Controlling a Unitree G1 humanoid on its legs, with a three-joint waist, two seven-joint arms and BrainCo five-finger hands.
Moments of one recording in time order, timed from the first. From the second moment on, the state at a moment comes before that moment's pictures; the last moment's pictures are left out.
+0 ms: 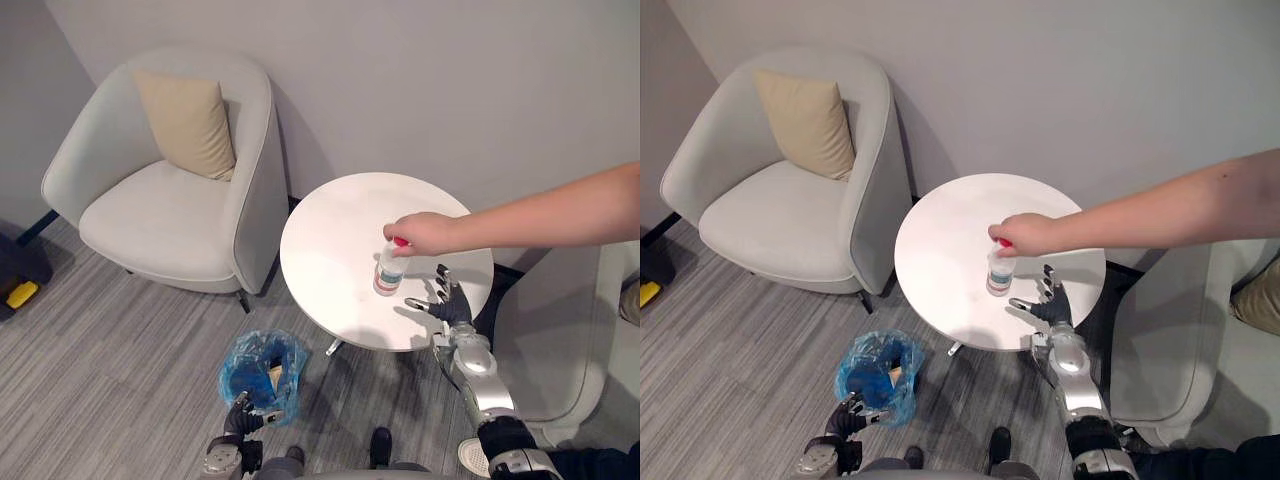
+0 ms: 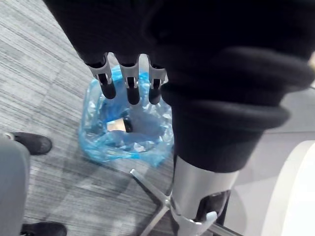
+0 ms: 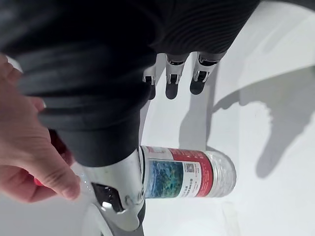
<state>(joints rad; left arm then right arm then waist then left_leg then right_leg) 0.14 0.12 -0.07 0.80 -0.11 -0.10 0.07 -0.20 -0.16 0.01 0.47 0.05 -0.14 -0.15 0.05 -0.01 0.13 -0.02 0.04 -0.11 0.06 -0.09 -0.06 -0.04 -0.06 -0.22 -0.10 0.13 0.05</state>
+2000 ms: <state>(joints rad) 0.14 0.11 -0.09 0.78 -0.10 -0.12 0.07 -0.12 -0.15 0.01 0.45 -0.05 -0.14 -0.15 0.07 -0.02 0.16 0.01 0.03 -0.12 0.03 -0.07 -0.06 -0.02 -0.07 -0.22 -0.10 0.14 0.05</state>
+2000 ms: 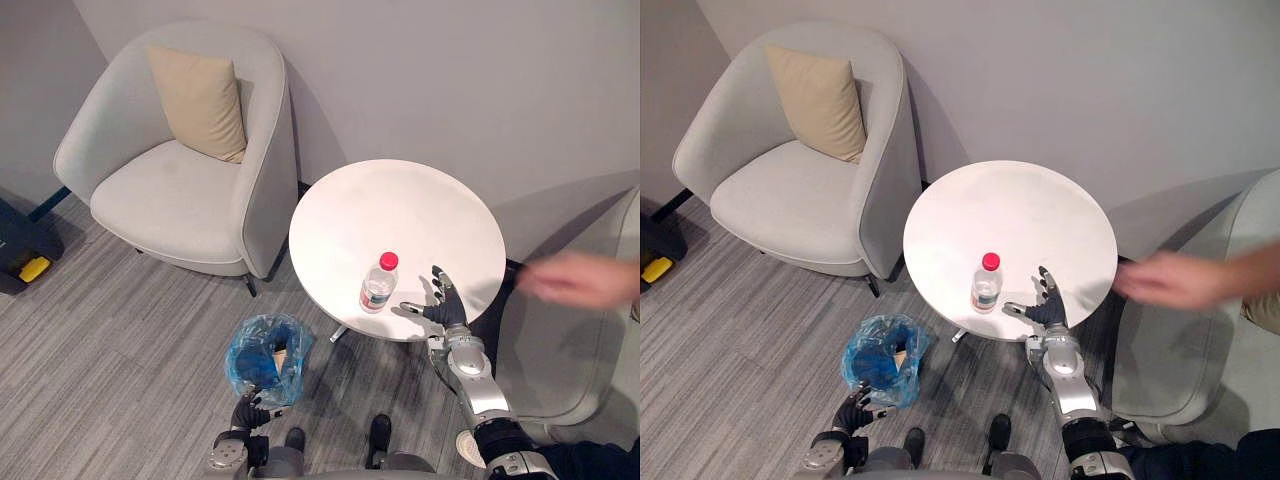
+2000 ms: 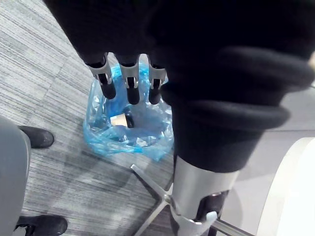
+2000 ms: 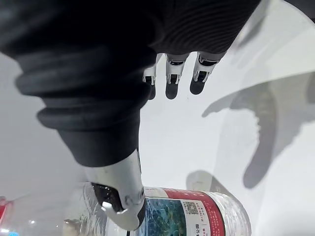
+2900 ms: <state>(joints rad) 0.16 0.11 -0.07 0.80 -0.10 -0.11 0.07 -0.08 -0.14 0.08 0.45 -0.03 -0.14 -0.12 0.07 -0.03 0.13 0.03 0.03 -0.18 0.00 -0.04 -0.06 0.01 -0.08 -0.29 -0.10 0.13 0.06</state>
